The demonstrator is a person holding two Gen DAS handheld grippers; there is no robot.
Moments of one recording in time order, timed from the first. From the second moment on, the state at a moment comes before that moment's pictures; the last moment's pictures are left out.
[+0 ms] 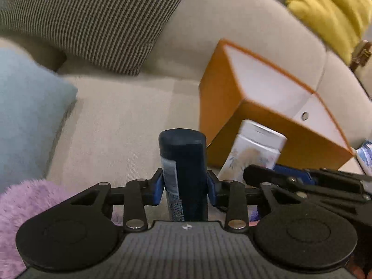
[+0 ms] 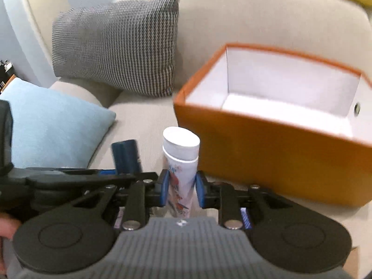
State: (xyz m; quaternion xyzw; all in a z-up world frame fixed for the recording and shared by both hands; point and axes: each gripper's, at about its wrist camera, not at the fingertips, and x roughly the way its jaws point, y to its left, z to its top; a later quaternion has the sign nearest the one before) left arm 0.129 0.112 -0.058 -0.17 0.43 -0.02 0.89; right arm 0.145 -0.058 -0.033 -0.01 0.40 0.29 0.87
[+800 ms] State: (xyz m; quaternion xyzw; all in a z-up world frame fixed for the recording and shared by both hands) left arm 0.161 0.080 0.083 -0.11 0.31 -0.14 0.94; right arm 0.172 -0.117 0.067 0.01 0.28 0.28 0.92
